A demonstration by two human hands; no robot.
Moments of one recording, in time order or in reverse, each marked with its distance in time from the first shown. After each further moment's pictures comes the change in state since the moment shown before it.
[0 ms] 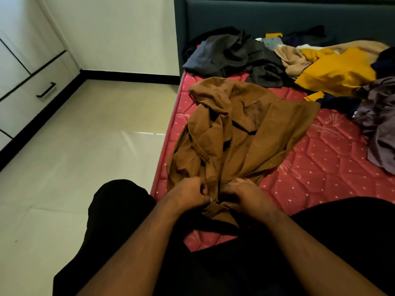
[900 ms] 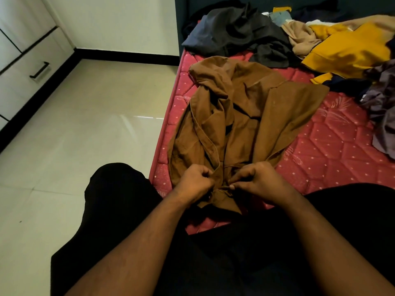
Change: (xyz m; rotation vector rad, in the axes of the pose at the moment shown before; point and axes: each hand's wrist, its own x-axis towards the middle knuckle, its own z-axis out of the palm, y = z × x) left_hand 0.002 0.009 0.031 -0.707 0.047 -0.213; right_hand -0.022 0.005 -0.024 0.539 0.144 0.054
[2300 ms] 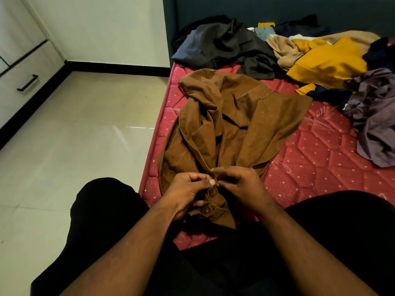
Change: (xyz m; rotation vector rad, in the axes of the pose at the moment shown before) left_hand 0.004 0.006 0.002 -0.428 -0.110 -0.010; right_hand 0.012 0.010 0.014 0.064 0.259 -0.106
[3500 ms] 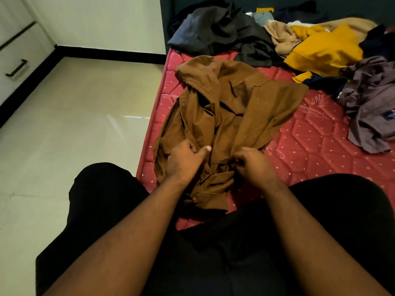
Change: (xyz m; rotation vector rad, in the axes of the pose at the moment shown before) left_hand 0.023 0.012 0.006 0.795 0.504 0.341; right_hand 0.003 0.021 -0.022 -0.555 -0.122 0.226
